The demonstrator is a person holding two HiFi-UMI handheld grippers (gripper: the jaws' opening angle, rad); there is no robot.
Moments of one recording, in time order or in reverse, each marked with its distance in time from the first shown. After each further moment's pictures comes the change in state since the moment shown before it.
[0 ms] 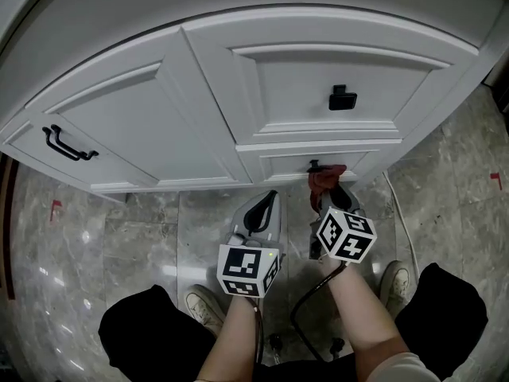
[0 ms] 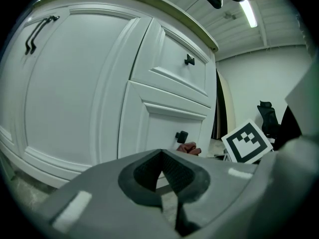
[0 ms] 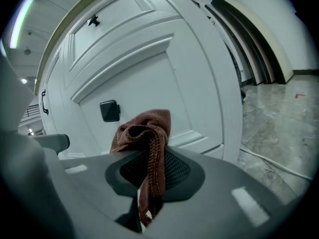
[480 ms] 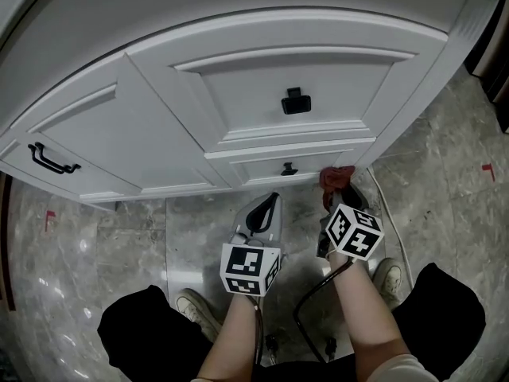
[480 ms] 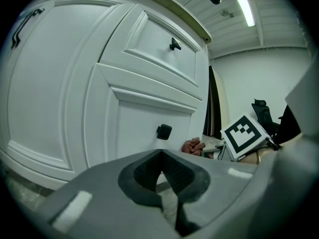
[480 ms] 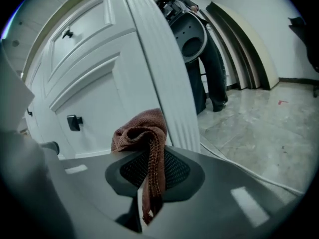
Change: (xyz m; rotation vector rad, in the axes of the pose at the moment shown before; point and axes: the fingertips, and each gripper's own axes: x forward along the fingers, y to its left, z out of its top) left arm 0.032 -0.045 -0.014 0.011 0.037 -0.061; right arm -0.023 -0.084 0.020 0.026 0.012 -0.161
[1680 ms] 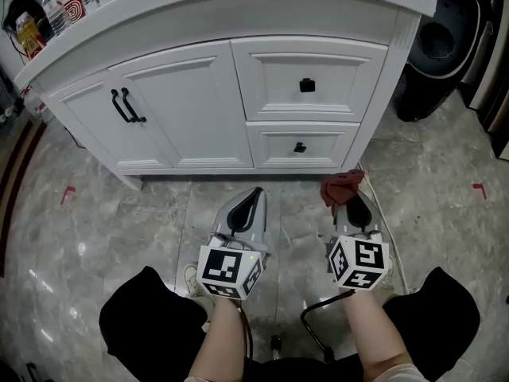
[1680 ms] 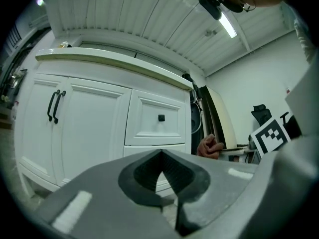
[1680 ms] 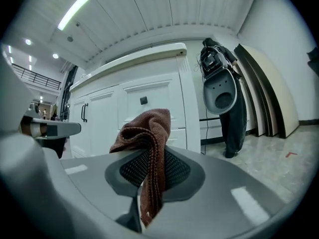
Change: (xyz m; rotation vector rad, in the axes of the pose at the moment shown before) left arm -0.191 -0.050 0.111 0.093 -0.271 0.096; right arm -0.229 0.094 0.073 -0.339 -0.326 0.187
